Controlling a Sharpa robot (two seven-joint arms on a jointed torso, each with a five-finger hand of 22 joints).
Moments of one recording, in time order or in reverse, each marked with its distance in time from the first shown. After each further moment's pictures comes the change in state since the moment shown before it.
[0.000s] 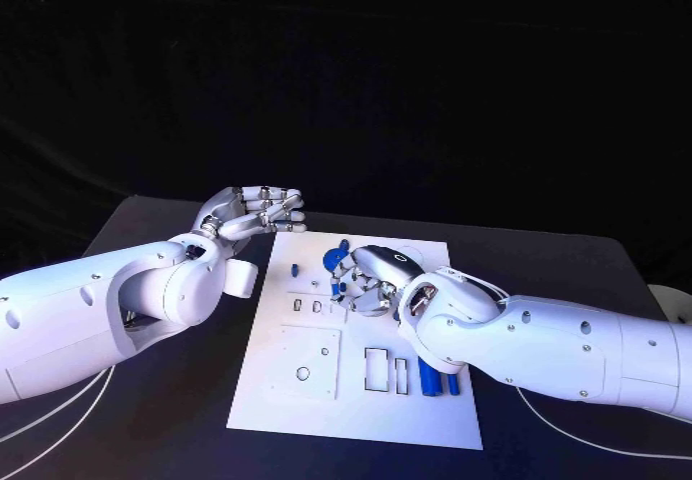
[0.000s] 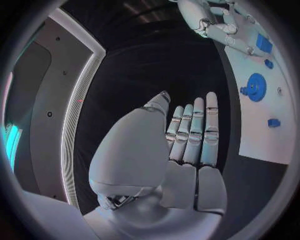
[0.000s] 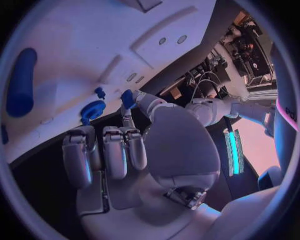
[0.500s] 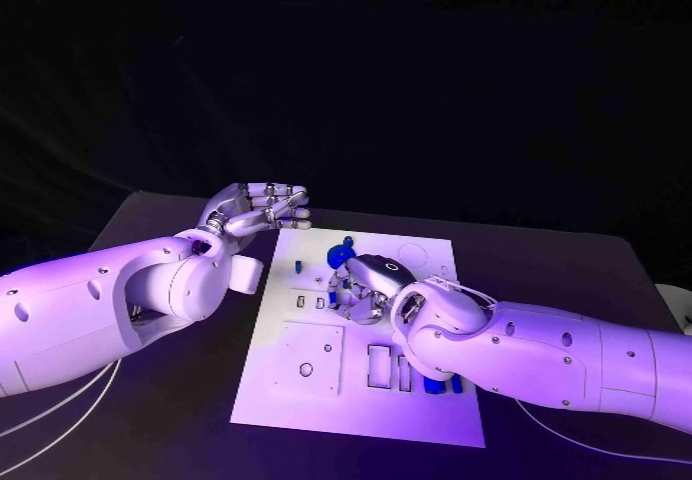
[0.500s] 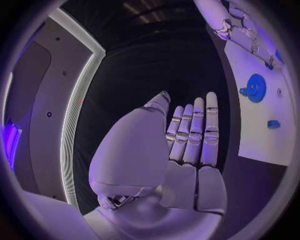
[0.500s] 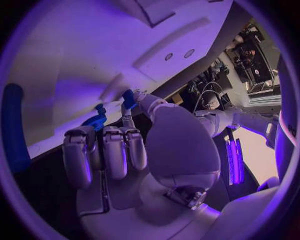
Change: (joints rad) left arm 0.000 0.001 0.000 0.001 0.000 0.000 -0.002; left_hand 0.000 0.000 0.000 0.000 0.000 0.000 0.000 0.000 0.000 0.000 0.000 0.000 0.000 0.000 0.000 -0.004 0.000 0.000 0.000 0.000 0.000 0.000; right arm -0.032 0.051 -0.004 -0.041 -0.080 0.015 -0.041; right_hand -0.014 -0.004 -0.002 0.002 0.000 0.000 0.000 0.000 0.000 -0.002 -0.002 0.000 0.000 0.000 0.000 0.000 0.000 0.000 0.000 0.000 0.000 0.000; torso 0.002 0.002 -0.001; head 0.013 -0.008
